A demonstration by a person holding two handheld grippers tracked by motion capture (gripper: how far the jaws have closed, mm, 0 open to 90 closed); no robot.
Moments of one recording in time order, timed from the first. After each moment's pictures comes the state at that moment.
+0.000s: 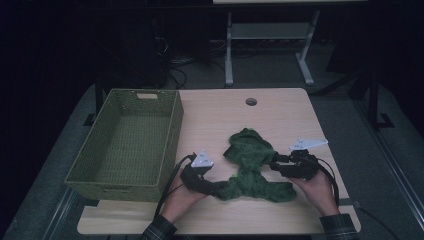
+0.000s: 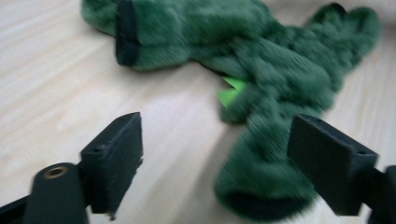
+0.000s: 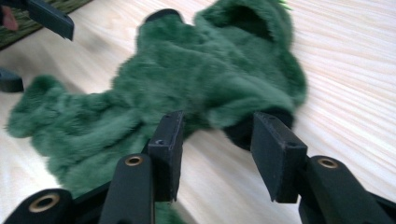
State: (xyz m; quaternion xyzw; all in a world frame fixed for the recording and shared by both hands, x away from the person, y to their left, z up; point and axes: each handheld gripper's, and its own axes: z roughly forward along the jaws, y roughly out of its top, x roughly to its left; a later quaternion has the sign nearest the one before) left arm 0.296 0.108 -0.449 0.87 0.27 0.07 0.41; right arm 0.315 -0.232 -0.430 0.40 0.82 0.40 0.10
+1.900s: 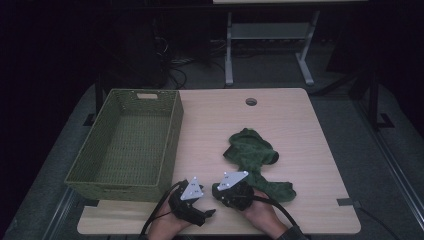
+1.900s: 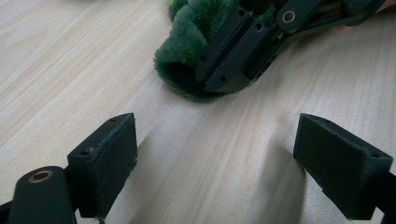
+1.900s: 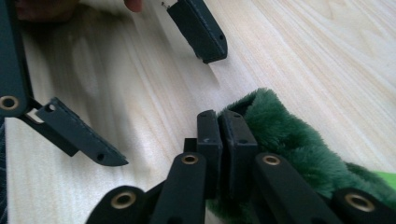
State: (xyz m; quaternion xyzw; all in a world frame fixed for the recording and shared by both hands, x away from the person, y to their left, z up) left arm 0.245 0.136 -0.477 0.90 0.22 0.09 0.38; right arm 0.262 -0.062 -0.467 0.22 0.90 0.36 0.07
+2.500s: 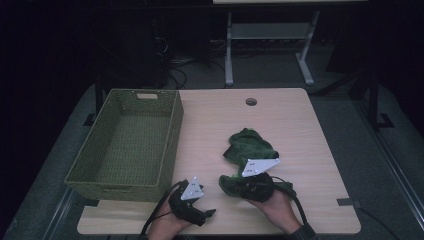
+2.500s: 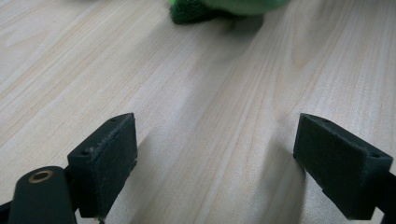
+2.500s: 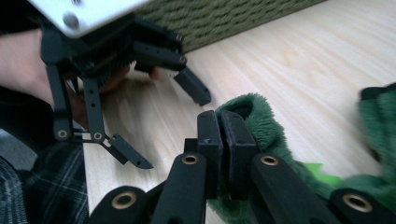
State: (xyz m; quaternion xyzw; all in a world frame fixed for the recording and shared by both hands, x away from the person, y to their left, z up) left arm 0.245 0.135 -0.477 0.89 0.22 0.09 0.38; right arm 0.266 -0.113 -0.427 0.25 0.85 0.47 0.03
